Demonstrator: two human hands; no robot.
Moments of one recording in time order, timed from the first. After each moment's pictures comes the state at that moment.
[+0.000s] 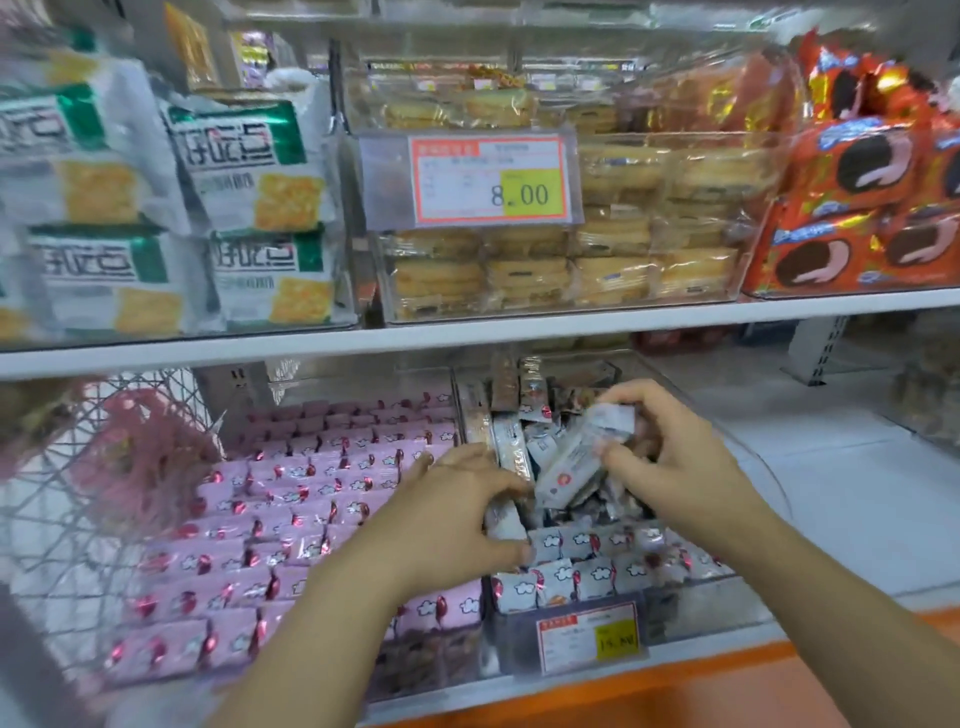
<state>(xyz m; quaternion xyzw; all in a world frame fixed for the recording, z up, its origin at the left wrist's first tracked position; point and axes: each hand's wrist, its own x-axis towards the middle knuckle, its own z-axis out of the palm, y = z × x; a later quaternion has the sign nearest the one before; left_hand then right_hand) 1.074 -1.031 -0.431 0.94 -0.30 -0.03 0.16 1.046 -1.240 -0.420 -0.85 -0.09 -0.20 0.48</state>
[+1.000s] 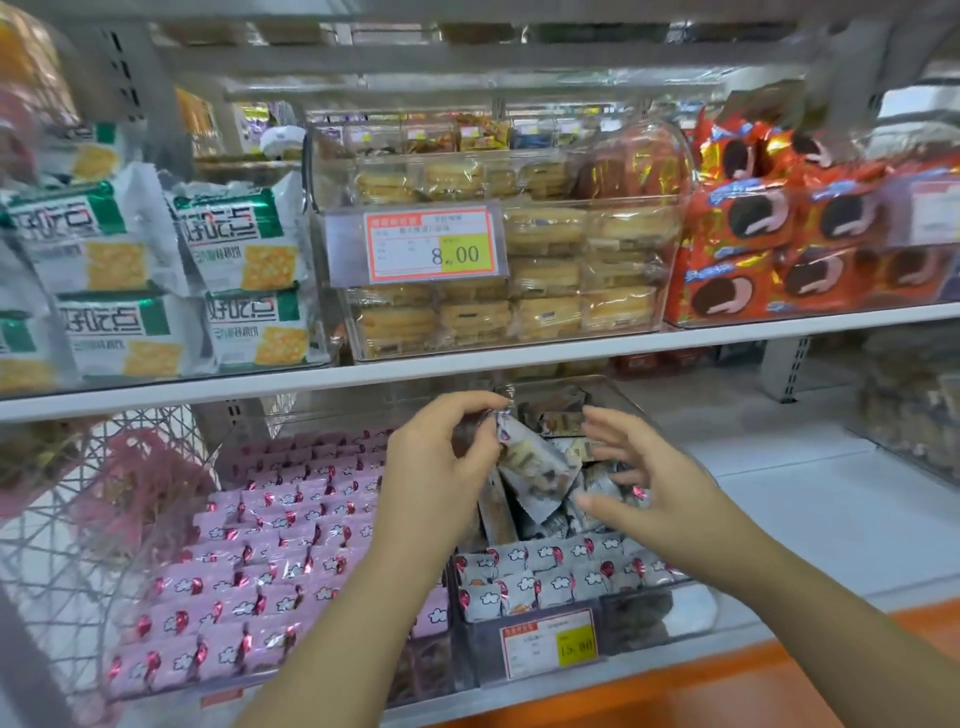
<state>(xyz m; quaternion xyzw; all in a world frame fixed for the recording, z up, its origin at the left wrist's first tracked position) 1.054 -1.072 -0.402 0.78 -0.22 0.27 0.51 1.019 -1.268 -0.418 -0.88 -0.12 -0.13 0.44</state>
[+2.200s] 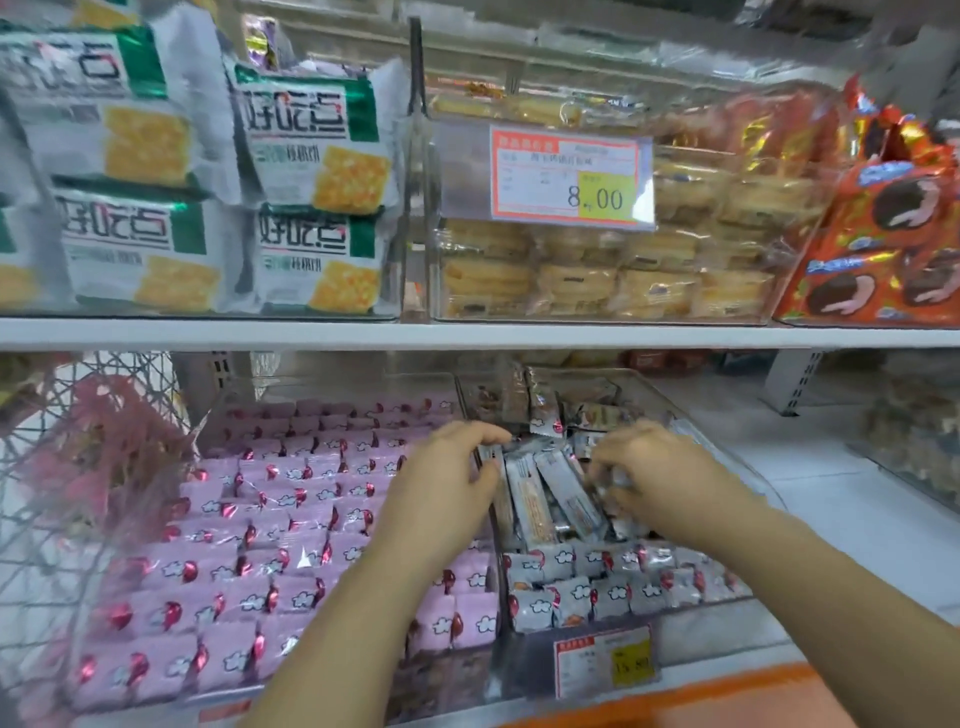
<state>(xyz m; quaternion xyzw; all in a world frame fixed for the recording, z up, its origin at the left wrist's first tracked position) 1.100 -1.030 -0.446 0.89 -0.18 0.10 0.41 1.086 -1.243 -0.423 -0.99 -0.10 -0.08 -0.01</state>
